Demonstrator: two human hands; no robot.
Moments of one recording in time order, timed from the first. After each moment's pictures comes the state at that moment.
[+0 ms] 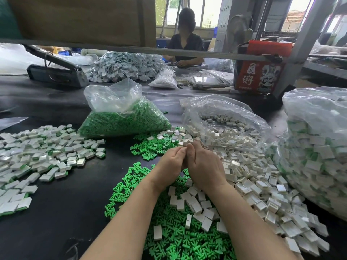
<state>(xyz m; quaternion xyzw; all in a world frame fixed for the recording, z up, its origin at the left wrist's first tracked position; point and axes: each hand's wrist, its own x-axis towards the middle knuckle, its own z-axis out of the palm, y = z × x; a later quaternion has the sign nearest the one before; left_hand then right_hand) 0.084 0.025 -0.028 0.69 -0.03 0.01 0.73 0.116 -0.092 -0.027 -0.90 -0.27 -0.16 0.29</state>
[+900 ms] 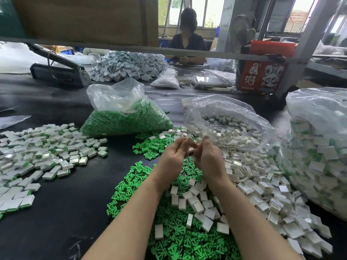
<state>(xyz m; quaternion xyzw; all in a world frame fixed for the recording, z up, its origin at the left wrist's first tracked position) 0.083 0.021 -0.023 0.69 -0.05 0.11 0.71 0.121 -0.088 -0.024 -0.74 -0.13 0.01 0.66</state>
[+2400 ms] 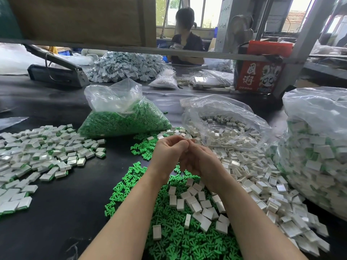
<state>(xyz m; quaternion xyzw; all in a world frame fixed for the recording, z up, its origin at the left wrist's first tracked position) 0.088 0.023 -0.012 0.64 0.03 0.13 0.76 0.121 -0.095 -0.021 -0.64 -0.25 0.19 0.70</state>
